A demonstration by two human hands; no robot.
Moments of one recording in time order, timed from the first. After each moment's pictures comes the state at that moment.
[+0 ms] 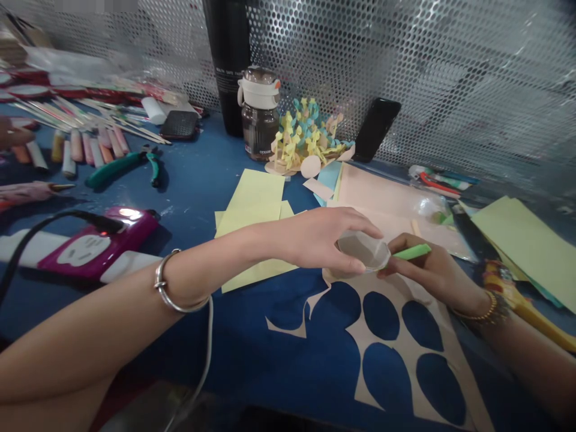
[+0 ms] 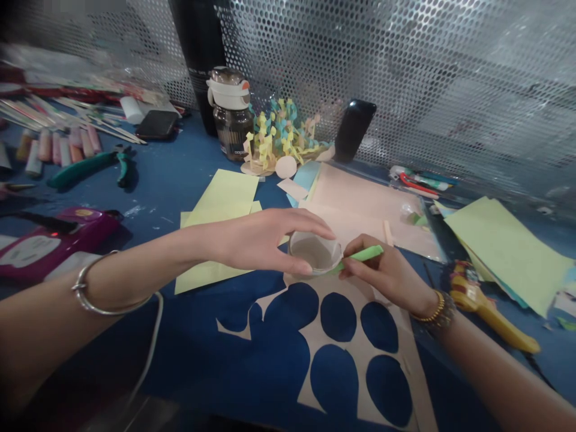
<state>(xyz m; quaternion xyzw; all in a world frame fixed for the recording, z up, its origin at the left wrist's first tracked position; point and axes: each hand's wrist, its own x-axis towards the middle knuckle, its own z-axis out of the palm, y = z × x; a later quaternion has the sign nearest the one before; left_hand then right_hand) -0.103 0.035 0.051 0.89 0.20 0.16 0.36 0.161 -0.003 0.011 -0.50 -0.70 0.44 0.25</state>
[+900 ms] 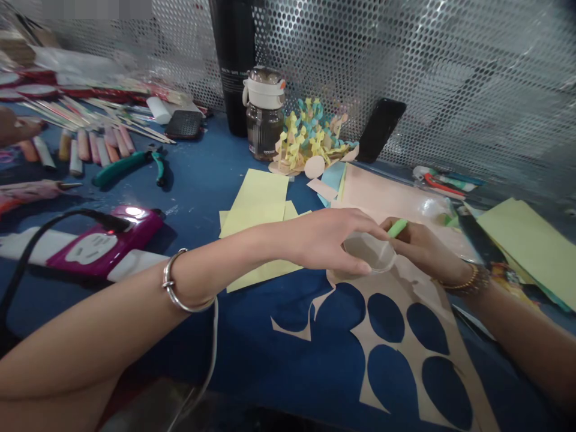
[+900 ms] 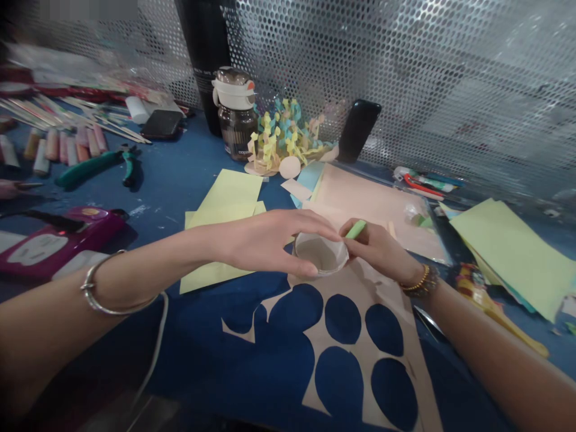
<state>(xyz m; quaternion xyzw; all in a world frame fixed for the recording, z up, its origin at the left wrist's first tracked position) -0.103 0.035 0.052 0.89 0.21 0.16 0.37 0.141 0.032 0.018 -0.51 -0.72 0.41 0.23</state>
